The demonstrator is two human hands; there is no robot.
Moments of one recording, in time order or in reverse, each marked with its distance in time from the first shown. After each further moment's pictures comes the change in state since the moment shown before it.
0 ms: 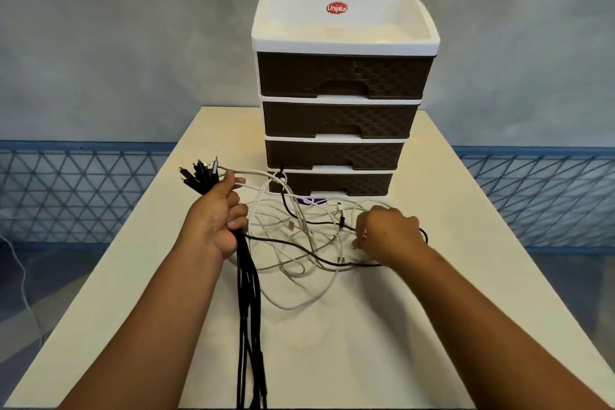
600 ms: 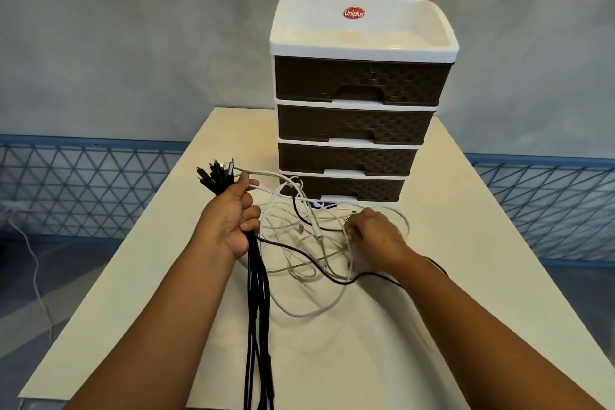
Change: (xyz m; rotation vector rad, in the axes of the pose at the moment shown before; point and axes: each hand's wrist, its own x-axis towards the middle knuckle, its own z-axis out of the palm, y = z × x) left_hand 0.001 0.001 -0.001 -0.018 -0.008 -0.021; right_hand 0.036 -0.006 0.038 0.242 0.137 -0.186
